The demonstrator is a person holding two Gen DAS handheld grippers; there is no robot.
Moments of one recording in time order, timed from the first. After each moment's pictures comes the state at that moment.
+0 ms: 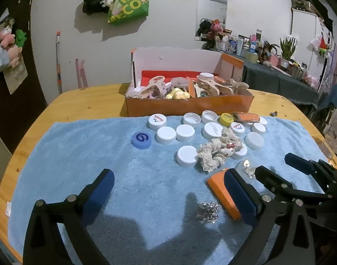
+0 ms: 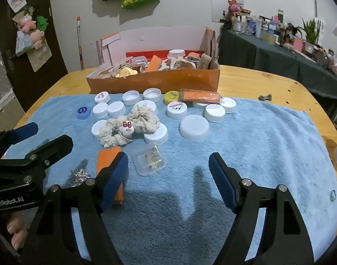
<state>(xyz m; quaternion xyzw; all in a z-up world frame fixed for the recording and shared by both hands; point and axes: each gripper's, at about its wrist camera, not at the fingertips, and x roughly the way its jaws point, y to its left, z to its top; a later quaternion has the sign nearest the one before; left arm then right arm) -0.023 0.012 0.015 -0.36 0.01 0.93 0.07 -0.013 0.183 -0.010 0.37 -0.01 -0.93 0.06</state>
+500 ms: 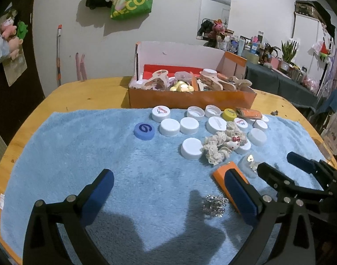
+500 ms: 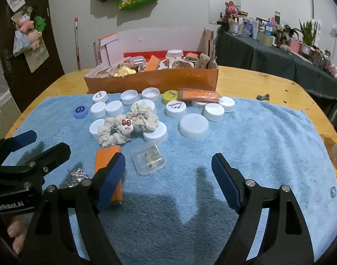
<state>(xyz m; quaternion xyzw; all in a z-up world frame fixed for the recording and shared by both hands) -0.021 0.000 0.003 -0.36 -0.01 0.93 0.08 -0.013 0.179 -0.016 0.37 -0.01 -0.93 0.06</state>
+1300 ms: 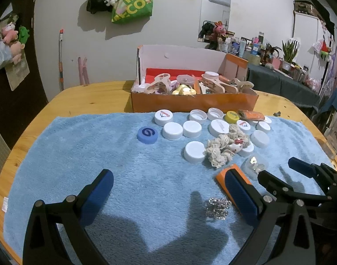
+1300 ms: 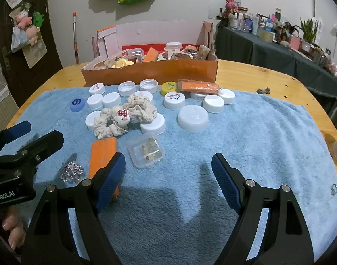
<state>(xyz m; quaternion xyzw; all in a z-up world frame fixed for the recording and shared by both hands) -0.020 0.003 0.005 -0.35 0.00 0.93 0.07 -0.012 0.180 -0.022 0.38 0.00 -0.92 0.05</state>
